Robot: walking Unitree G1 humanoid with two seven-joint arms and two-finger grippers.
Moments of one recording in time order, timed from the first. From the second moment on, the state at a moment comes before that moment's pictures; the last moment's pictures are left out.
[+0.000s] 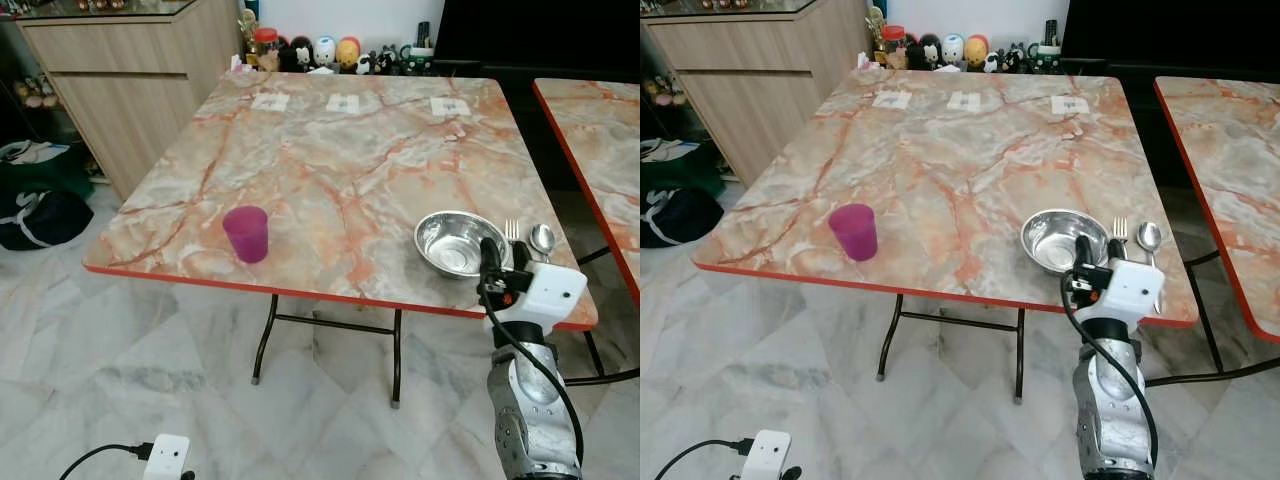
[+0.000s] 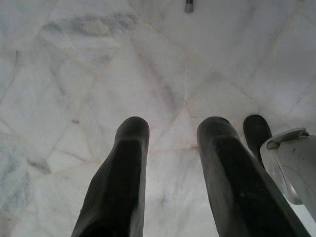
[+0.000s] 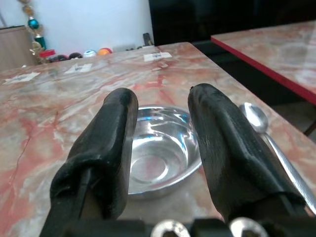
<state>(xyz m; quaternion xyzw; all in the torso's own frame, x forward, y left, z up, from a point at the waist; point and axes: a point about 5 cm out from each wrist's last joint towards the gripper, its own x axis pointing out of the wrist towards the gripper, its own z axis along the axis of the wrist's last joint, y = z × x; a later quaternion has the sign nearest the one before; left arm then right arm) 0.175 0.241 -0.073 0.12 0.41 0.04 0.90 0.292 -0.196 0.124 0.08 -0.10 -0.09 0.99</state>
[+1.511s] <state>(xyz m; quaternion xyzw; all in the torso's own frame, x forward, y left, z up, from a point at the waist) 0.172 0.241 -0.074 0.12 0.41 0.03 0.90 0.282 -0.223 0.132 0.17 -0.09 -0.18 0.97</state>
